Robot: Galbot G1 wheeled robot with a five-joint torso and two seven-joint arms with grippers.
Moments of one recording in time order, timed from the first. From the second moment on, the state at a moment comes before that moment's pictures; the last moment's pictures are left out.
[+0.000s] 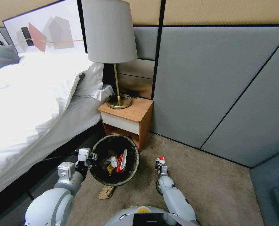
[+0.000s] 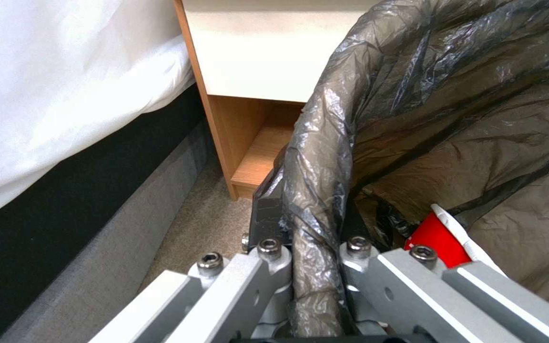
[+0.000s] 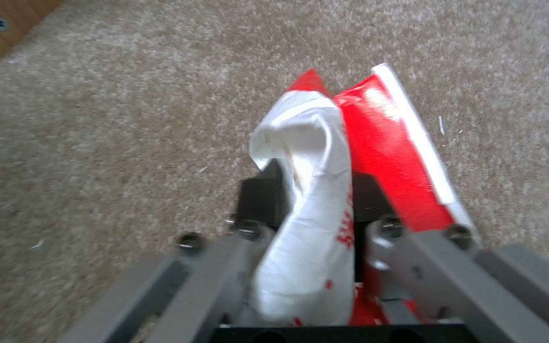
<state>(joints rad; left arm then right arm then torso) 1.68 -1.33 -0.76 -2.50 -0.23 0.69 0.10 -1.07 1.52 0.30 1.06 0.24 -0.07 0.20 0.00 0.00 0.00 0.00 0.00</state>
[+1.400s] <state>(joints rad) 1.68 -1.32 -0.75 -2.48 -0.24 0.69 0.11 -1.18 1.36 0.18 2.35 0.53 -0.46 -0.07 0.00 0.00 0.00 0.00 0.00</state>
